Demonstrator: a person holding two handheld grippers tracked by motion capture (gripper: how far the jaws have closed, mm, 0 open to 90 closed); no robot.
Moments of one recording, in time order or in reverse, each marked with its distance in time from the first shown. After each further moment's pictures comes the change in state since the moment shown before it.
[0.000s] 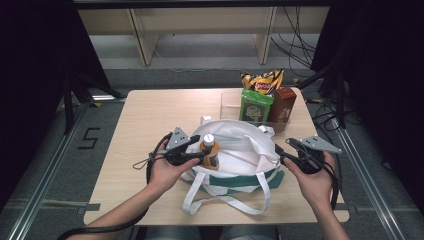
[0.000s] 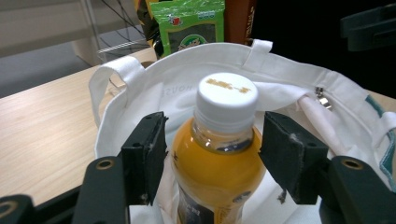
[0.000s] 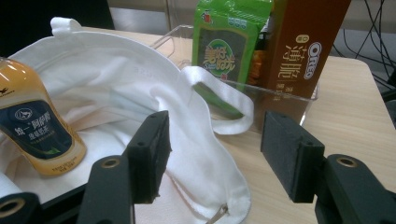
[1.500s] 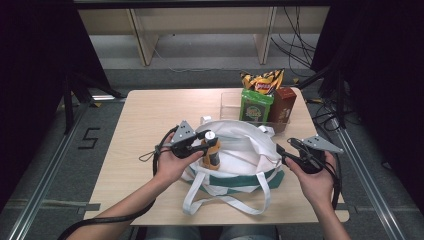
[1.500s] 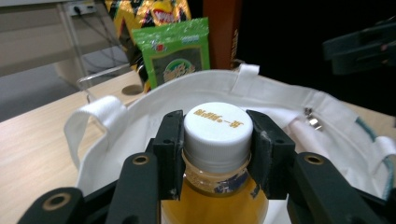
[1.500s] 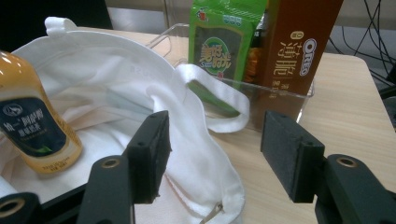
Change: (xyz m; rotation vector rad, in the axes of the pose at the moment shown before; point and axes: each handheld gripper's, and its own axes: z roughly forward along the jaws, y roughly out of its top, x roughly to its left) left arm 0.014 0.017 0.019 -0.061 -0.132 0.047; right arm -0.007 -0.001 0.002 -0.014 0.003 -0.019
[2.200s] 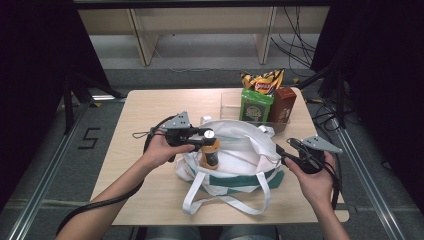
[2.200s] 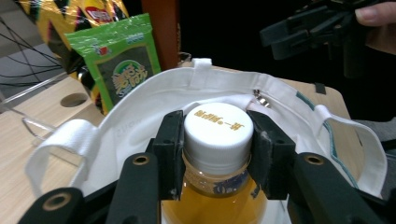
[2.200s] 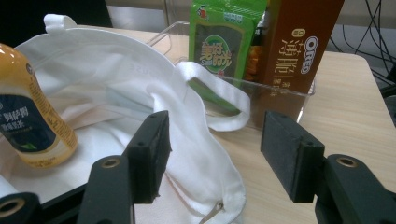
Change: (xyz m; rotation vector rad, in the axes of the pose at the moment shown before) left arm 0.035 0.009 0.005 0.078 -0.299 0.095; right arm 0.003 -0.001 0.000 0.012 -0.002 0.030
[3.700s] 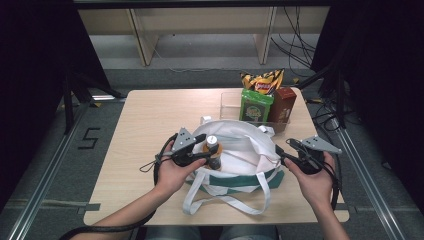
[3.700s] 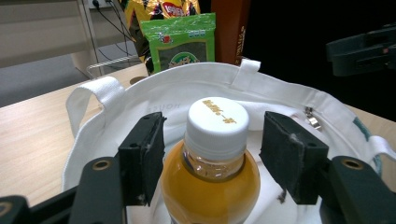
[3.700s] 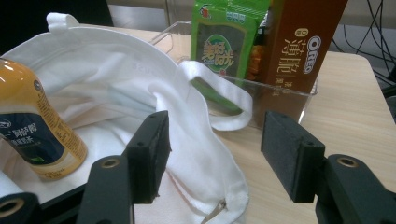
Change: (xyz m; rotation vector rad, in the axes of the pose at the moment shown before) left arm -0.062 -0.015 0.011 -0.072 0.416 -0.151; right arm 0.000 0.000 0.000 0.005 0.005 -0.016
